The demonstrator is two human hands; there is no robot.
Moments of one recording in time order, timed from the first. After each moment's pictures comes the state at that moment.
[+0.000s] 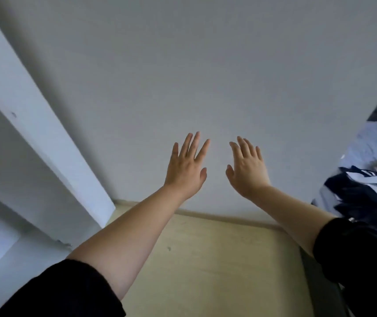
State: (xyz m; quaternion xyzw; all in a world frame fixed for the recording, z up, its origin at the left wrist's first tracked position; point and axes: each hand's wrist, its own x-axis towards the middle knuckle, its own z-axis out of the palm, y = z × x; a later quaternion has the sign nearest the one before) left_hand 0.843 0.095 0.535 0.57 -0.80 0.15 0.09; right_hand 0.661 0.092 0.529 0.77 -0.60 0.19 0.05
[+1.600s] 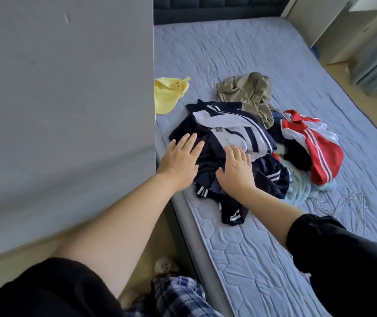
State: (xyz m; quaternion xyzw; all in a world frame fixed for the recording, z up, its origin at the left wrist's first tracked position) left_hand 0.151 -0.239 0.234 0.29 -0.96 -0.07 -0.04; right_hand 0.006 -0.133 0.221 0.50 -0.86 0.05 -0.06
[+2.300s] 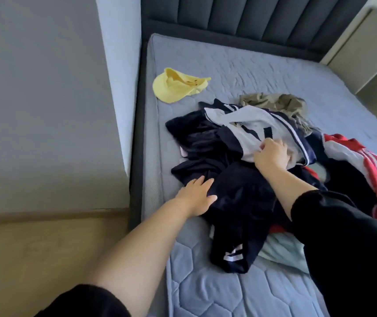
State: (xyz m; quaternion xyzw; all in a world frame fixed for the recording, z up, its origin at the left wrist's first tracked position) left_hand 0.019 -0.166 -0.070 0.41 -0.83 -0.37 -0.04; right_hand -0.206 -0.179 -0.004 0.42 -0.90 0.12 -0.01
